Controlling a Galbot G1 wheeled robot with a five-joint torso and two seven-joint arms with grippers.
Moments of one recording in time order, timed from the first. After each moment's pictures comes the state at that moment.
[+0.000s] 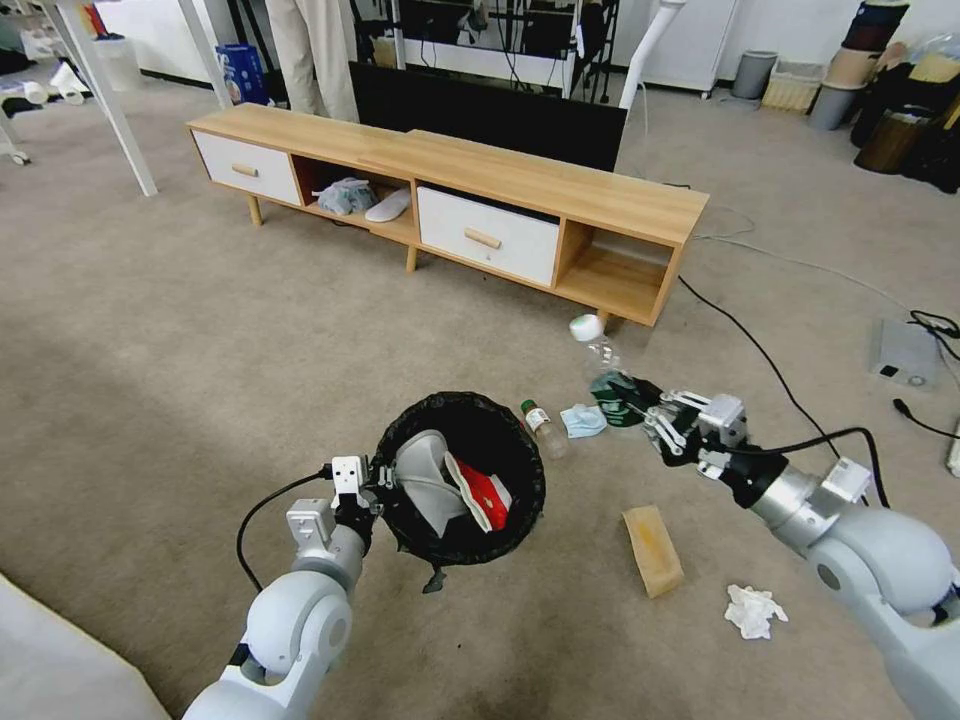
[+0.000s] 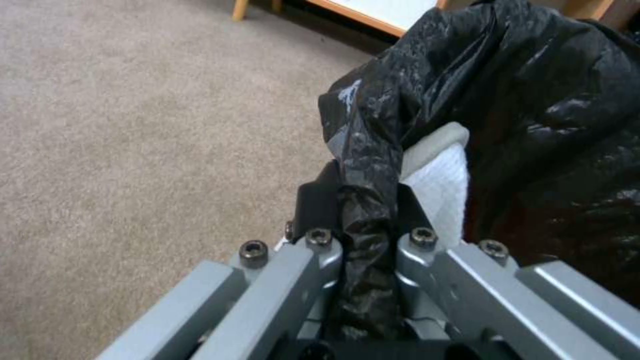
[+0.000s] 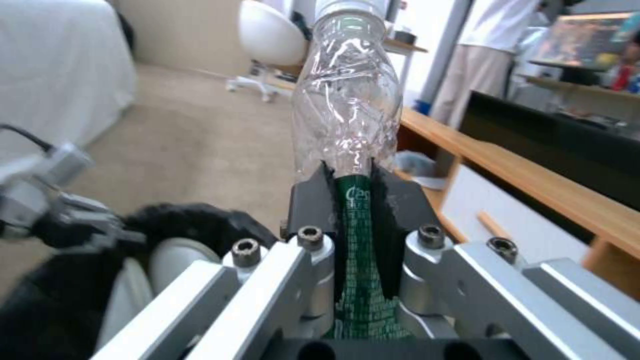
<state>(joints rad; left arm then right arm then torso) 1.30 -1.27 -0.31 -1.98 -0.48 0.32 -0.20 -1.26 0.72 0.50 2.06 0.62 0.09 -0.46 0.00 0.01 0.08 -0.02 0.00</state>
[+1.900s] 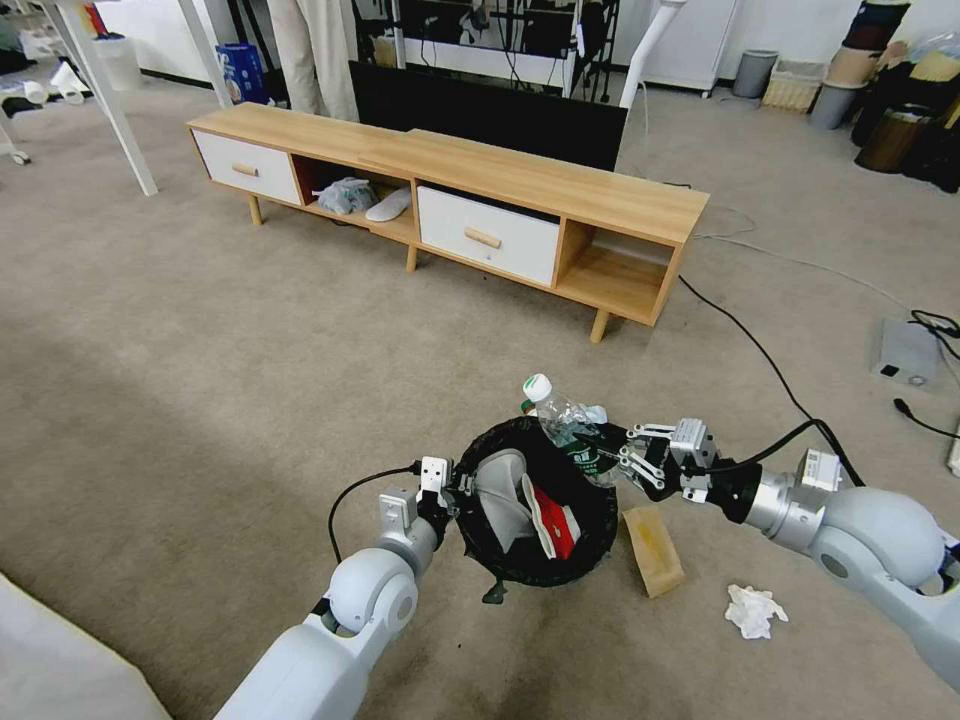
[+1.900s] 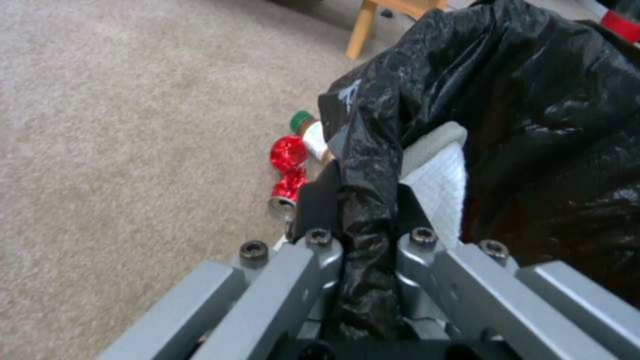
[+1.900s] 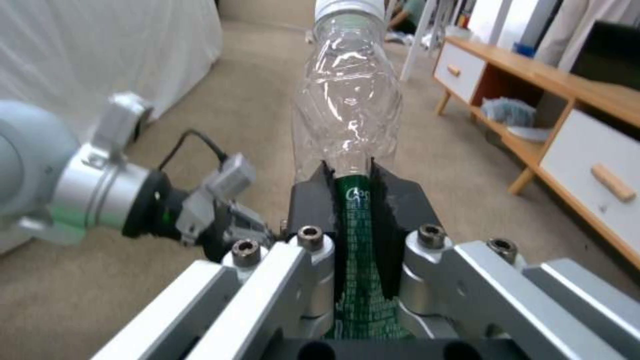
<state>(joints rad) 1.08 -1.25 -0.02 -1.75 -0.55 0.27 -0.15 -1.21 0.50 0.34 1.99 0.76 0.12 -0.54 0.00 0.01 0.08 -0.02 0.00</state>
